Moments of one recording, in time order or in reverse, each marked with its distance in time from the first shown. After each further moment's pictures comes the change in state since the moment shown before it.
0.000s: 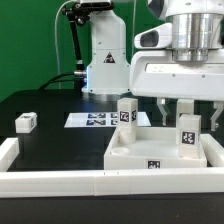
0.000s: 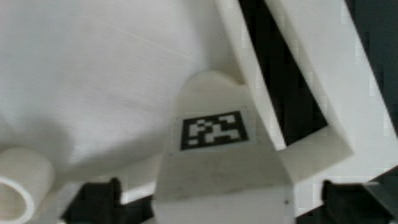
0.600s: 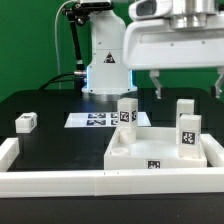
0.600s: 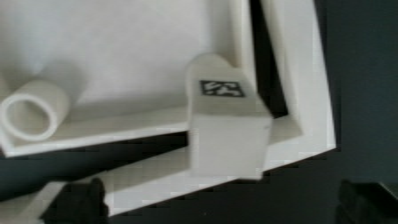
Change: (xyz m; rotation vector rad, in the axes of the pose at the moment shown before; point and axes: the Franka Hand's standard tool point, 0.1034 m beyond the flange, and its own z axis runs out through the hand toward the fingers) arm 0.008 0.022 -0.055 0.057 0.024 -0.289
